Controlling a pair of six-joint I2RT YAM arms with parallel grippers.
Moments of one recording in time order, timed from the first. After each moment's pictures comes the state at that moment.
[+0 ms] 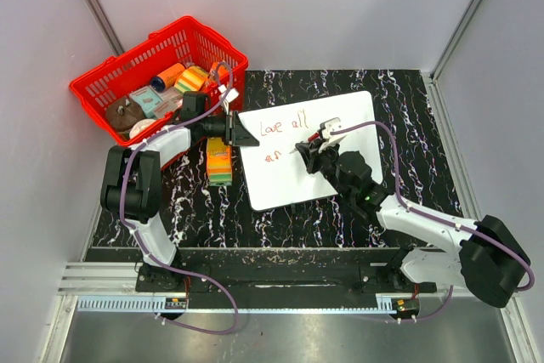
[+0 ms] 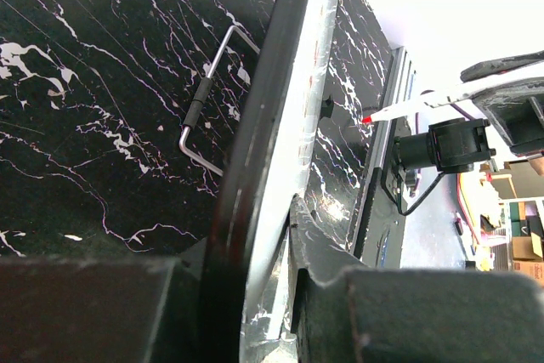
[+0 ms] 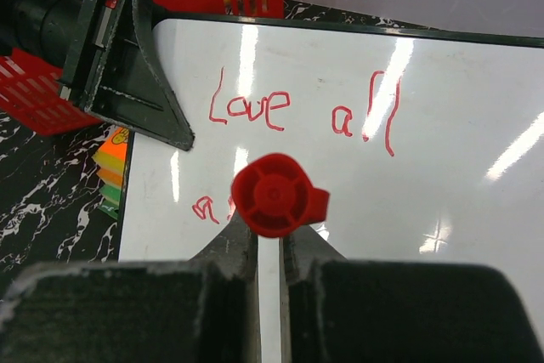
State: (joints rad) left arm -0.17 1.79 1.15 -0.08 1.11 -0.21; right arm 0.79 1.18 0.60 0.55 0.23 0.15
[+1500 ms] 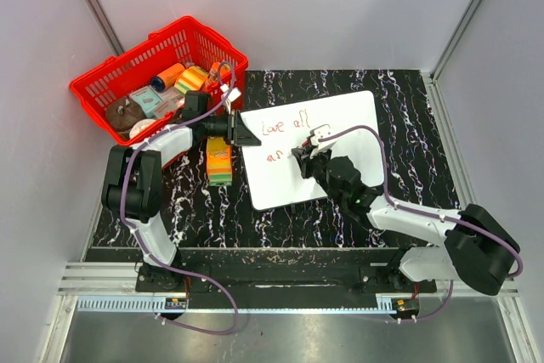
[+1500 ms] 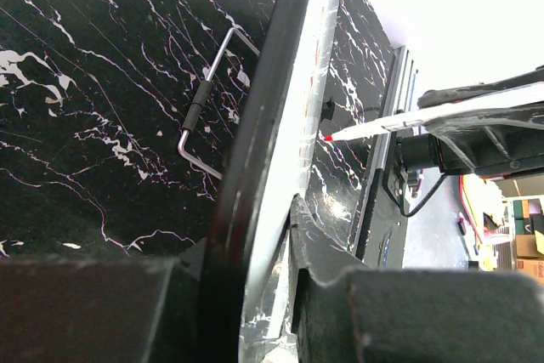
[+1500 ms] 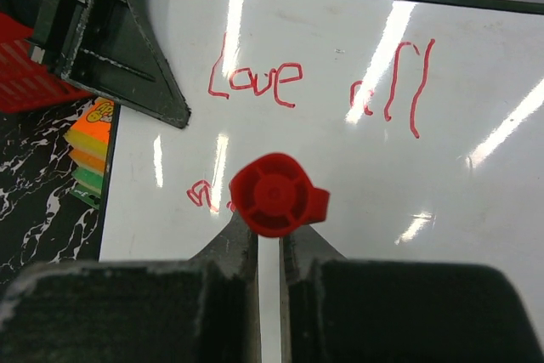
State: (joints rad) left arm -0.18 1.80 1.16 -0.08 1.10 -0.21; right arm 0.85 1.26 0.58 0.63 0.30 0.10
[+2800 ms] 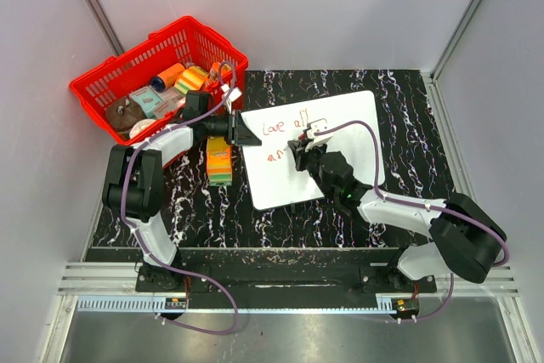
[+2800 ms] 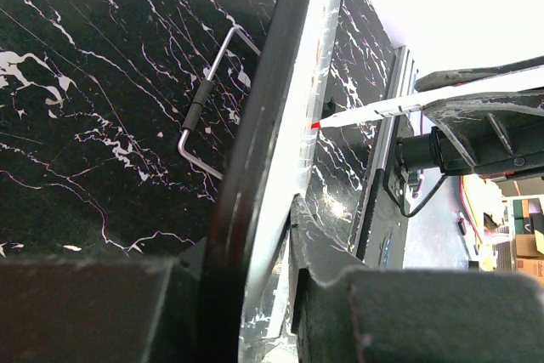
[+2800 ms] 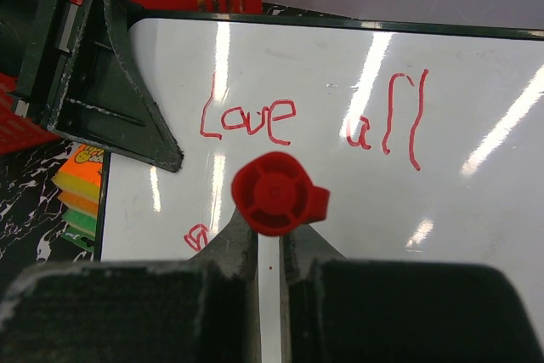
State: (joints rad) left arm -0.19 1.80 1.16 -0.08 1.10 -0.21; right arm 0.85 1.38 0.64 0.71 0.38 0.12
